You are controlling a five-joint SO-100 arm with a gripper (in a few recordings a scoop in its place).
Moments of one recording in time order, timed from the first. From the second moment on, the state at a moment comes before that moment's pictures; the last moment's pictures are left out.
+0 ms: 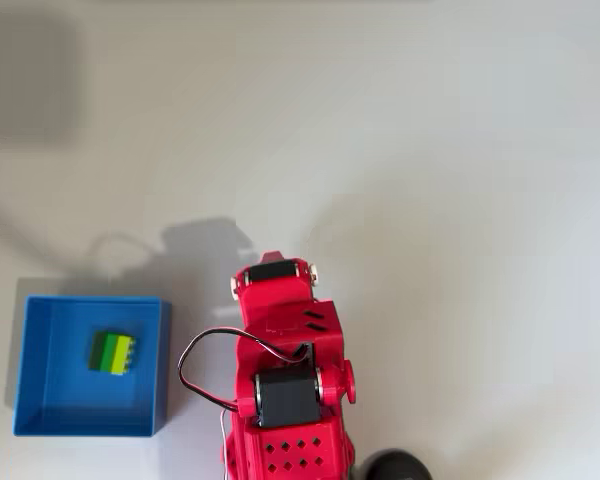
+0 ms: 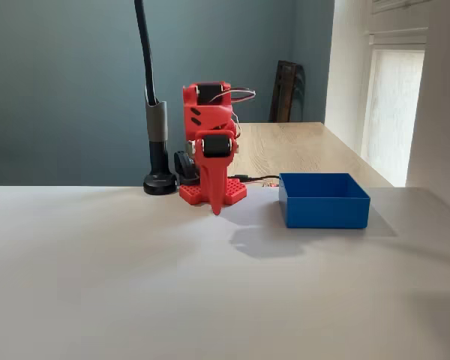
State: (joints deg) arm -3.3 183.3 169.5 61.0 -1.7
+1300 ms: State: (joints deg) arm -0.4 185.9 176.7 57.0 -3.3
